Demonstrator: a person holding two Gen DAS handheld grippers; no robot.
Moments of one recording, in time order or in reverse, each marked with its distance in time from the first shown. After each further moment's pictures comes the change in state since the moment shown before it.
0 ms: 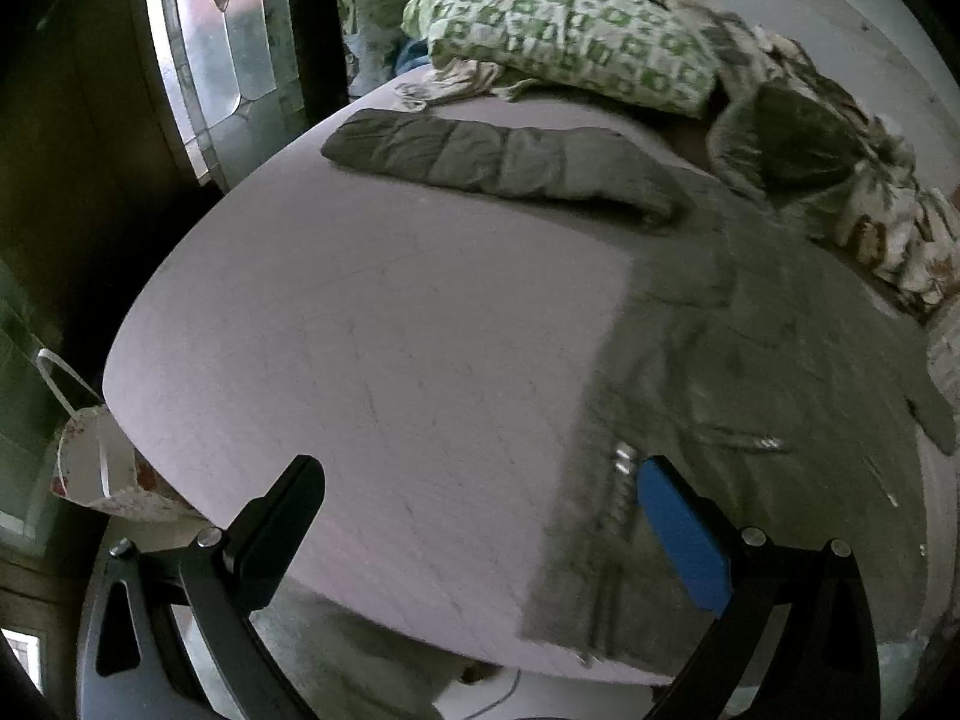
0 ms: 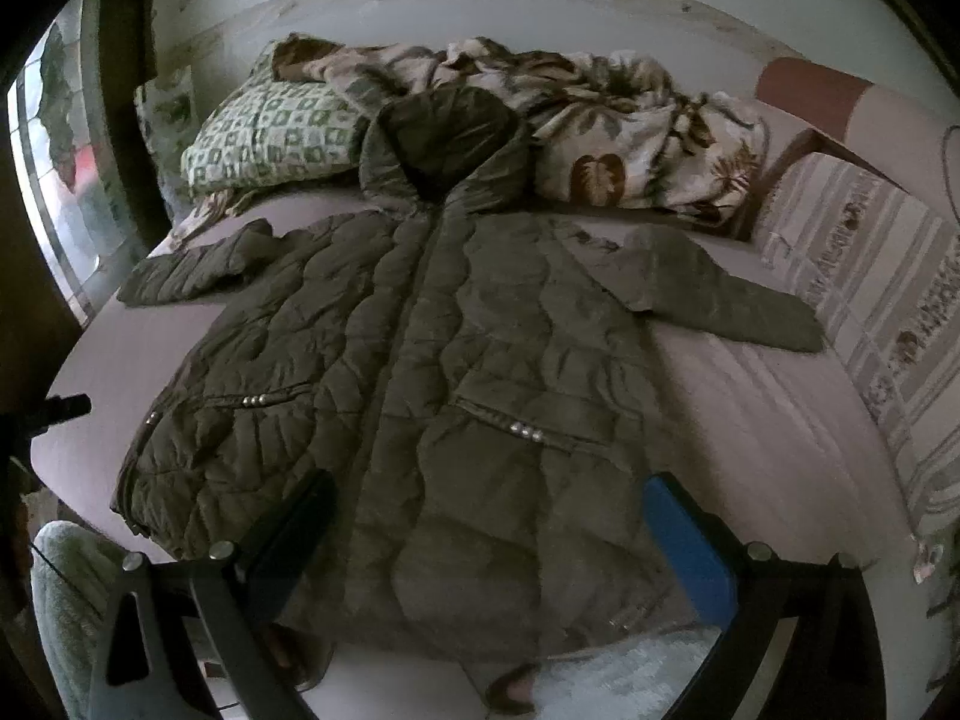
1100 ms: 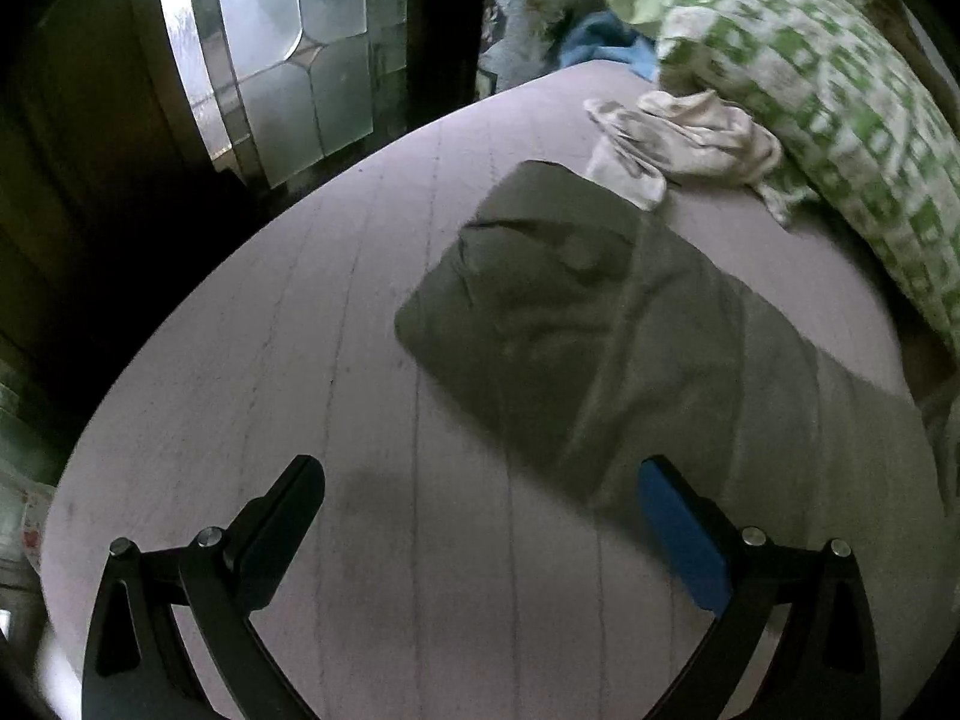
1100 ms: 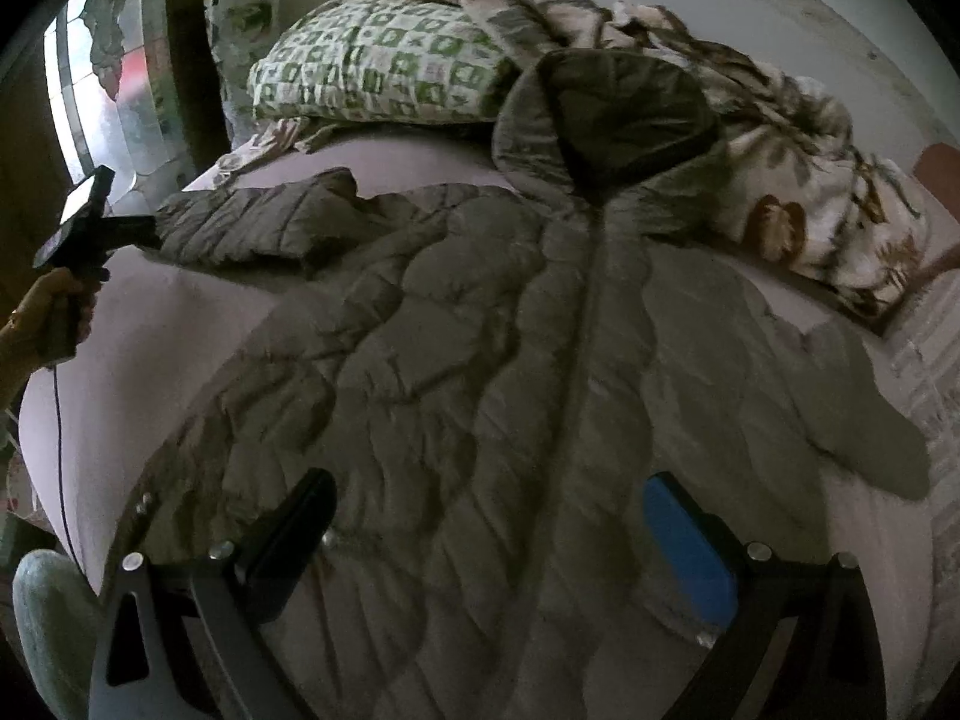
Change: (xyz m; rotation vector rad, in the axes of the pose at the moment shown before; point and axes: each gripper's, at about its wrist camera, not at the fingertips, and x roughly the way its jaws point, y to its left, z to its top) left arm 0.243 0.133 0.242 -0.316 0.077 0.077; right arm 0.155 0.133 0.107 -0.224 0.093 0.104
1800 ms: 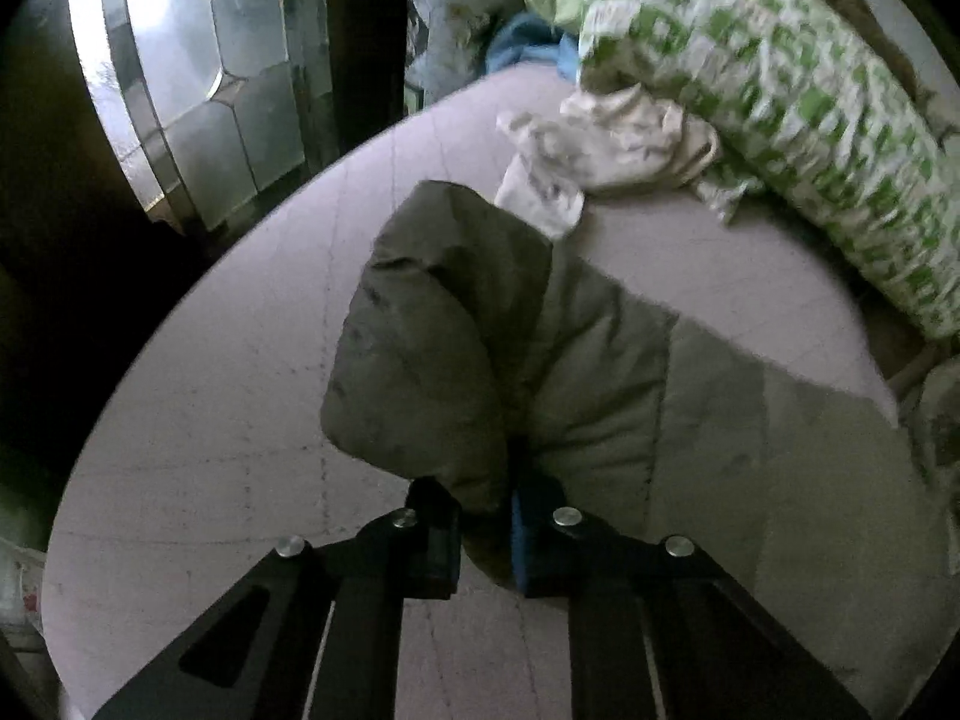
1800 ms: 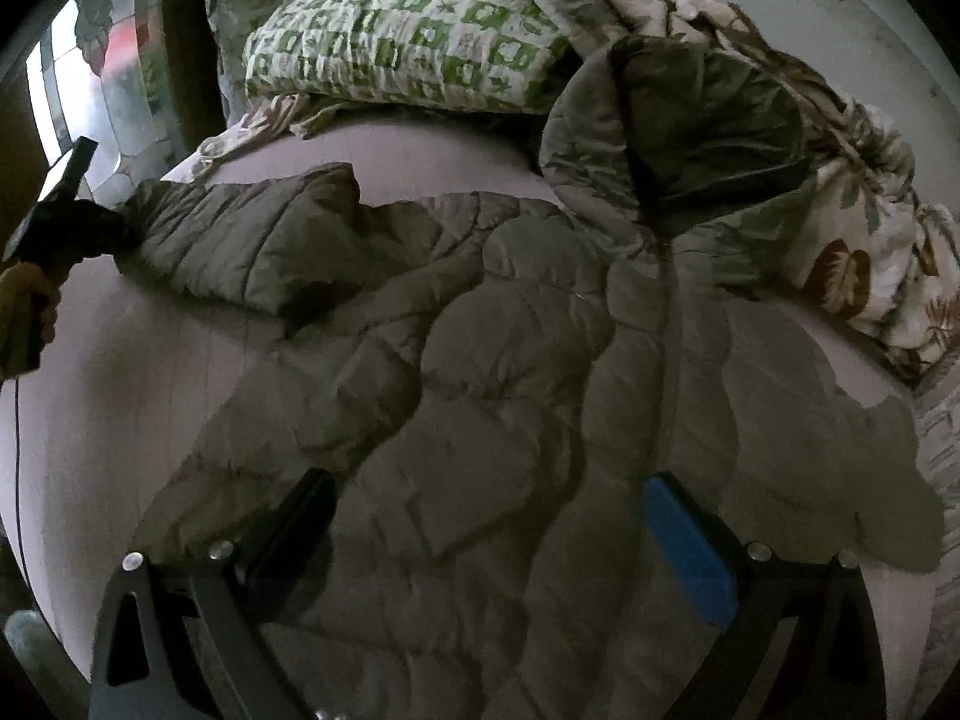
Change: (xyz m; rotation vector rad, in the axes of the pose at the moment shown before) left arm -0.017 -0.034 0.016 0.102 -0.029 -0.096; right arm 0.083 0.028 0.071 -0.042 0.041 0.014
